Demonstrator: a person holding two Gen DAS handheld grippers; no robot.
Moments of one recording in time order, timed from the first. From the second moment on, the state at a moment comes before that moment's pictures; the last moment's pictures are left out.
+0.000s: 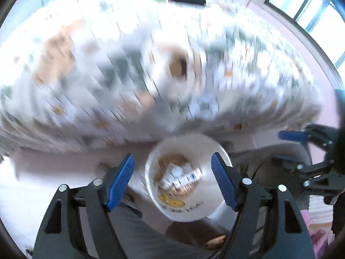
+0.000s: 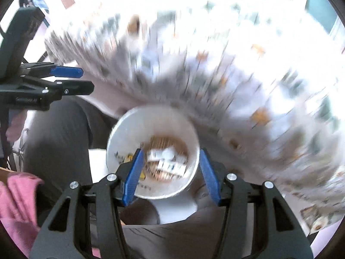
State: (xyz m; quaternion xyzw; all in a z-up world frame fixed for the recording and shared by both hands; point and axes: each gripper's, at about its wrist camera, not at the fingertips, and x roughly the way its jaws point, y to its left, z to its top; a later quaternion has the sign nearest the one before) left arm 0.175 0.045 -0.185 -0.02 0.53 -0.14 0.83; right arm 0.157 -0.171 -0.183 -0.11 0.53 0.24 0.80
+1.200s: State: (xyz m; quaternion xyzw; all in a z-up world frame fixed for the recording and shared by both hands) left arm 0.382 0.031 -0.065 0.16 0.42 -0.13 0.88; right arm 0.365 -0.216 -0.045 -0.16 0.39 0.19 0.89
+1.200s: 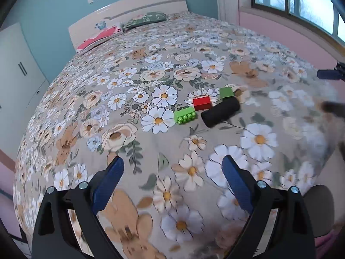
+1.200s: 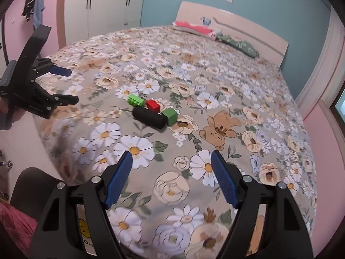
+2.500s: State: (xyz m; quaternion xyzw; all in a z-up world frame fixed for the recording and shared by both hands) left arm 0.544 0.005 -0.165 0.15 0.49 -0.24 0.82; right arm 0.574 -0.159 -0.171 -0.17 0.46 0.30 0.82
